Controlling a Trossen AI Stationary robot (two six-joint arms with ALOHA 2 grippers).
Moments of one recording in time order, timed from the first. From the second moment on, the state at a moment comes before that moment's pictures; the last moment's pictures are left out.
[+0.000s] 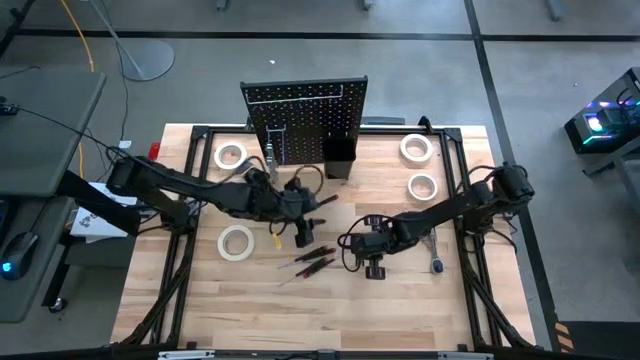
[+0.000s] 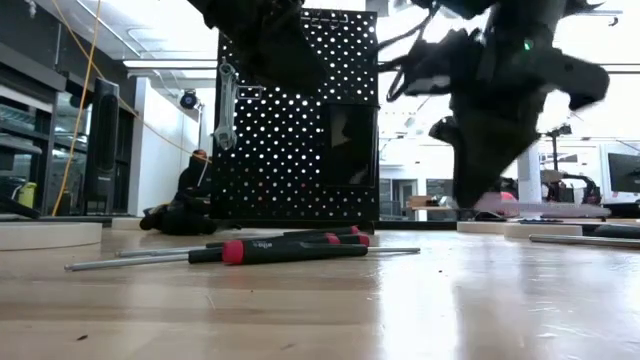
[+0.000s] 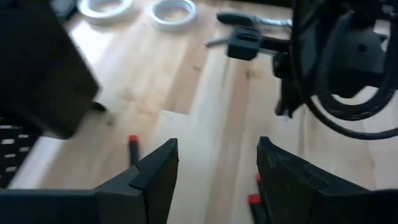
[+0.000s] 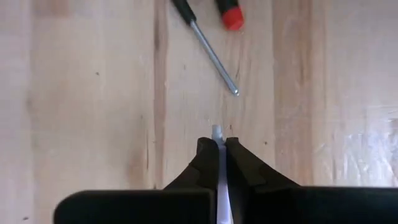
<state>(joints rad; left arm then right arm) -0.13 1.53 1.10 -0.25 -0.31 -0.22 0.30 1.69 1.02 -0.55 0.09 0.29</state>
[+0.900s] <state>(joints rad) -0.05 1.41 1.10 0.41 -0.17 -0.29 0.08 1.18 1.10 0.25 0.29 0.41</state>
